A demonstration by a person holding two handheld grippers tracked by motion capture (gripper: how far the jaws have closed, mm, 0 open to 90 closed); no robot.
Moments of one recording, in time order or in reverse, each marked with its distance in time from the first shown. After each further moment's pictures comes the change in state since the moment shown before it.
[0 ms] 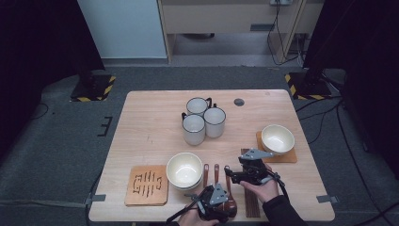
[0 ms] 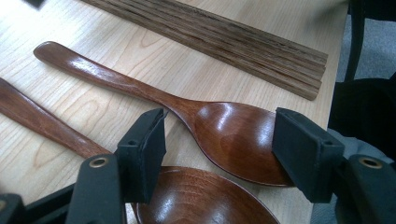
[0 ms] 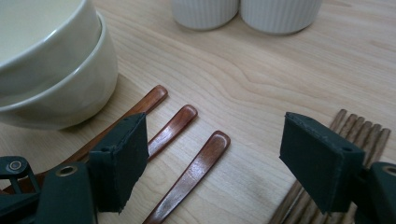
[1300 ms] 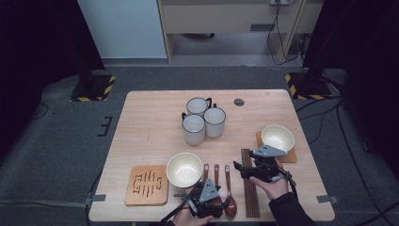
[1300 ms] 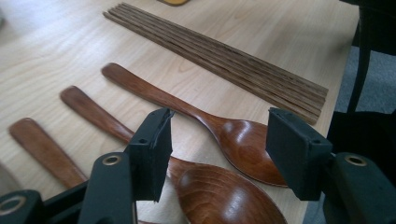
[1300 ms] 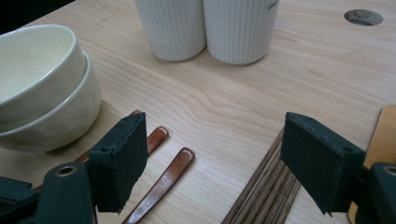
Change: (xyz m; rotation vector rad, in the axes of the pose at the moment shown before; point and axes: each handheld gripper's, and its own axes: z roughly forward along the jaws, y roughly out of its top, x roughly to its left) left arm 0.005 0.005 -0.030 -0.081 0.066 -0.060; right arm -0.016 0.008 -0.030 -0.102 -0.062 0.007
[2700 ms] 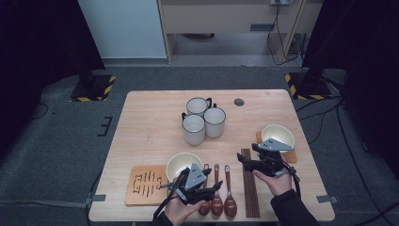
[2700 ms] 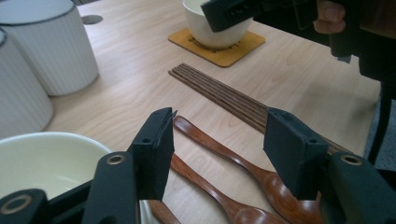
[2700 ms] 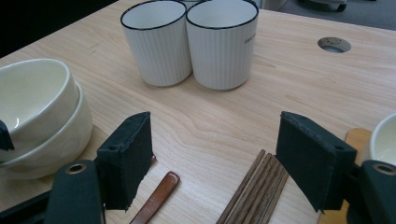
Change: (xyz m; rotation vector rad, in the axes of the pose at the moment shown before) left arm 0.025 0.027 -0.039 -0.144 0.112 -0.058; right arm -0.008 0.018 -0.010 -0.055 -0.031 0.010
